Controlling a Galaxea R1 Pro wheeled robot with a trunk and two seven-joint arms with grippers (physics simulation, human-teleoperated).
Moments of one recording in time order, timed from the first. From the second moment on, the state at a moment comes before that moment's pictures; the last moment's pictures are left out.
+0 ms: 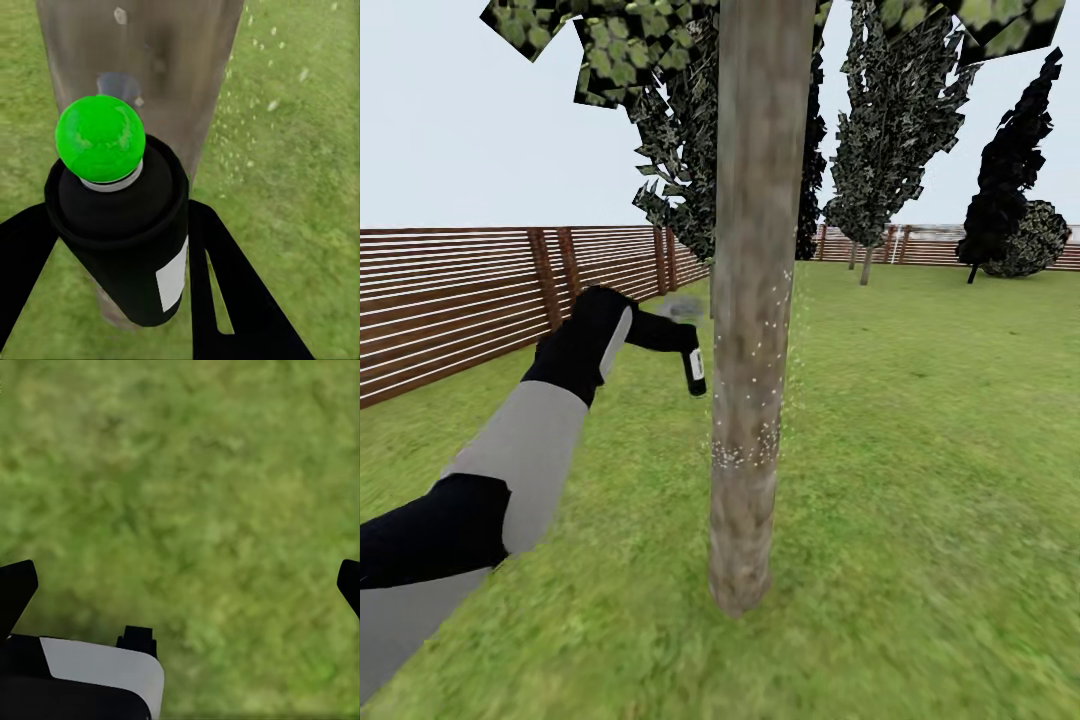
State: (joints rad) left arm -1.38 -0.13 -0.07 -0.74 -0.11 0.99 -0.55; right arm -0.36 -0.04 0.08 0.05 0.10 -0.22 -0.03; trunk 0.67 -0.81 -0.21
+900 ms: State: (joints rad) left arm -1.90 -0.13 -0.07 -0.42 0.11 0.99 -0.73; right arm -0.36 -0.04 0.08 0.05 0.10 -0.22 -0.03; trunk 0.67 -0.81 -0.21
